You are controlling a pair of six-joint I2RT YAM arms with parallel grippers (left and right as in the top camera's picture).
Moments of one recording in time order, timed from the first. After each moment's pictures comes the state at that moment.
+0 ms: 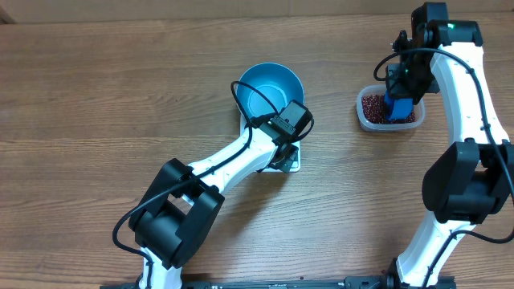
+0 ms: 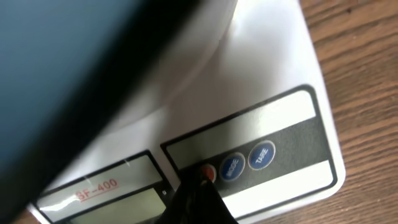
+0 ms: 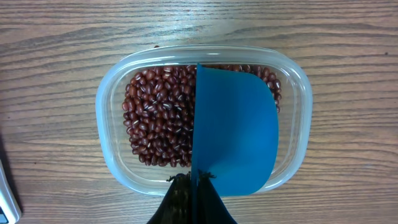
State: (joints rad) left arm -0.71 1.99 1.36 -0.71 -0.11 -0.27; right arm -0.07 2.06 1.95 -1.31 0.03 -0.07
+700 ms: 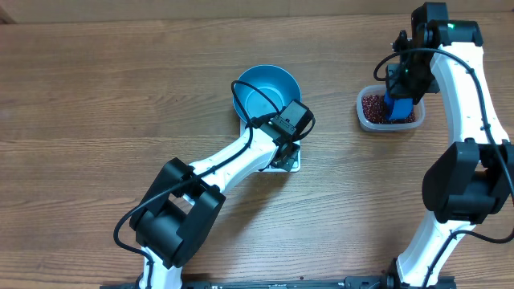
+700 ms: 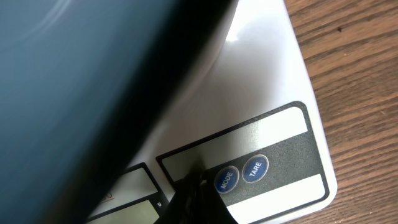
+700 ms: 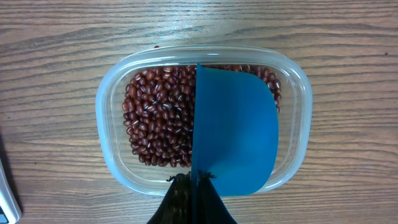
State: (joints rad) left arm -0.71 2.00 1.36 -0.69 -0.11 -0.28; right arm -0.07 2.06 1.95 -1.31 0.03 -0.07
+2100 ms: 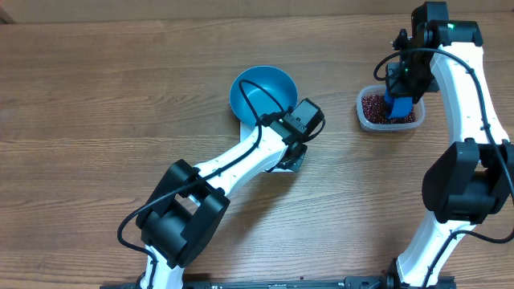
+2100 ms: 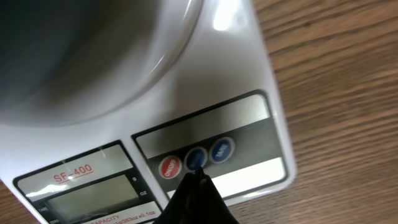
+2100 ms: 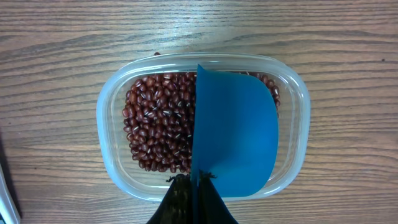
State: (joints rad) left arm -0.75 2.02 1.45 -0.80 -0.11 -0.37; right arm -0.07 2.06 1.94 -1.30 0.03 -0.07
